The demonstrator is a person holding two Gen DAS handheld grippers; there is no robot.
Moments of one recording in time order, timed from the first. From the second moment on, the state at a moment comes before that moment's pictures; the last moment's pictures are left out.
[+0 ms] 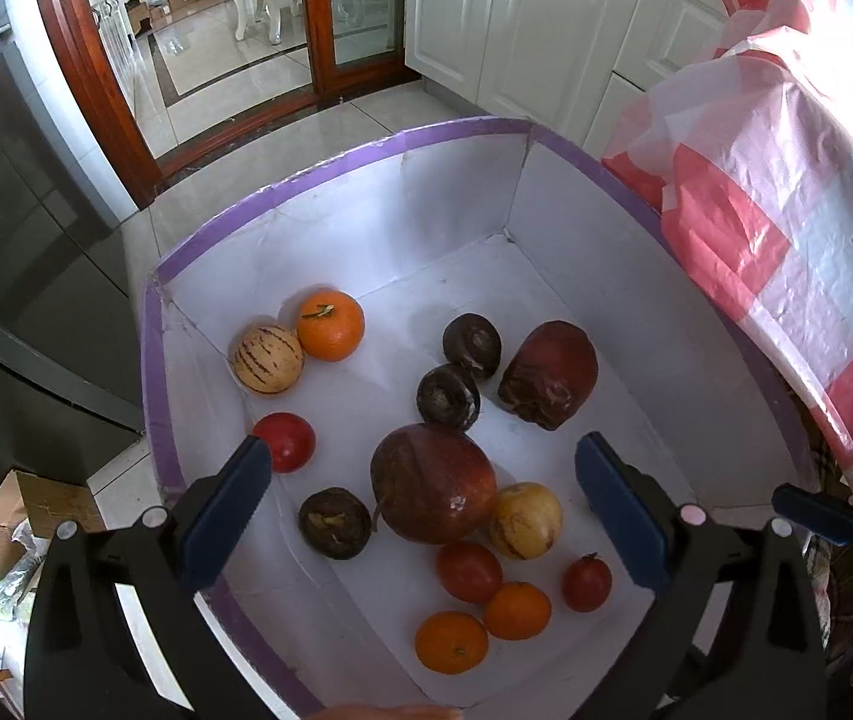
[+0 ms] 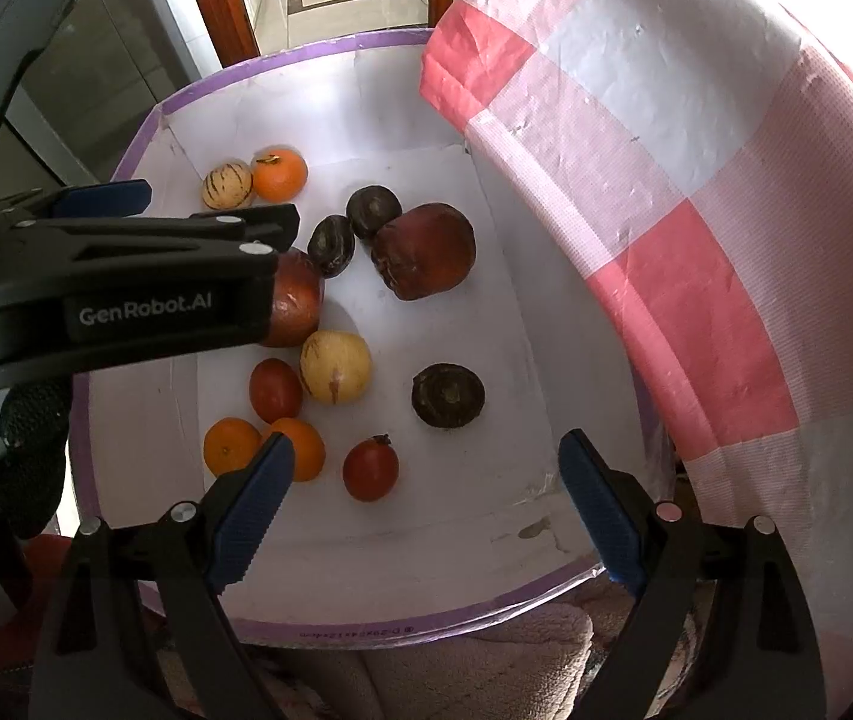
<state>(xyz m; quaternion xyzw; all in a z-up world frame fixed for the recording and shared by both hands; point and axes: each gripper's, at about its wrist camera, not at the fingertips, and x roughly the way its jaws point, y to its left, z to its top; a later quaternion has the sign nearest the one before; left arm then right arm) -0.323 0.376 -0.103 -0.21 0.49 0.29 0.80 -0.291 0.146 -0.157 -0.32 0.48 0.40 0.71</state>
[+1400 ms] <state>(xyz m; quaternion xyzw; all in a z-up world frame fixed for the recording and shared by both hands) -0.316 0.375 -0.112 -0.21 0.49 0.28 0.80 -0.290 0.145 -0.160 -0.33 0.49 0.40 0.70</state>
